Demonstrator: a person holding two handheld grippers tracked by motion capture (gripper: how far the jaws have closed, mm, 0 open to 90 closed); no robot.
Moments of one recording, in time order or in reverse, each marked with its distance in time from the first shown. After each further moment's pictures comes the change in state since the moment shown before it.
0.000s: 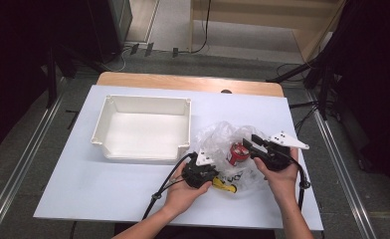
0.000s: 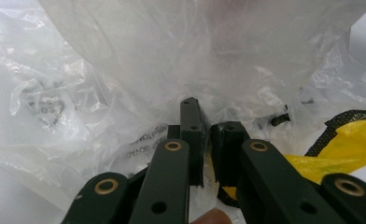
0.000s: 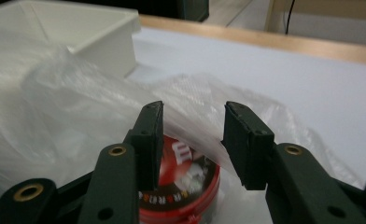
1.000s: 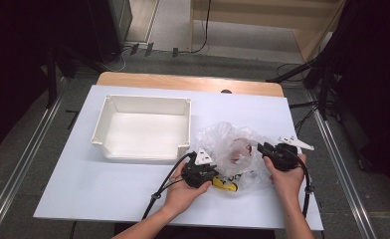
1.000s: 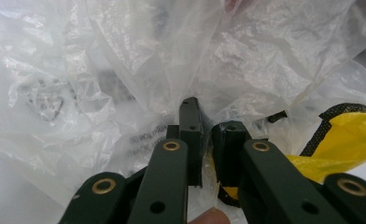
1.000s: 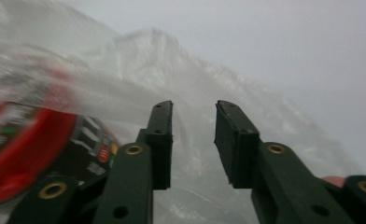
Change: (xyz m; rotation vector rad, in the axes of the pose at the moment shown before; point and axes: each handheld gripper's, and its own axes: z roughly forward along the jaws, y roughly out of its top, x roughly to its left) left arm 0.001 0.000 -0.001 -0.005 -0.014 -0.014; right arm -0.047 -0.034 0.008 0.099 -0.173 0.194
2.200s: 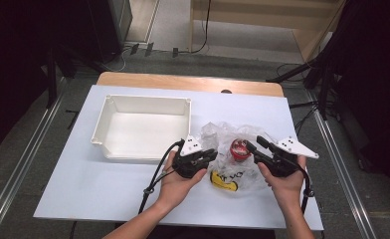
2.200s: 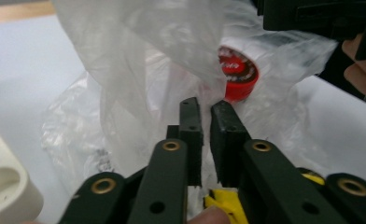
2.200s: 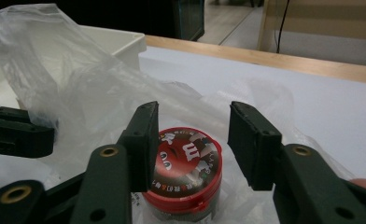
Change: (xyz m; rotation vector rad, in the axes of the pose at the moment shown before) left arm 0.008 0.030 -0.044 -0.172 0.043 -0.030; right arm 0.057 0.022 -0.045 -0.165 0.160 -0.187
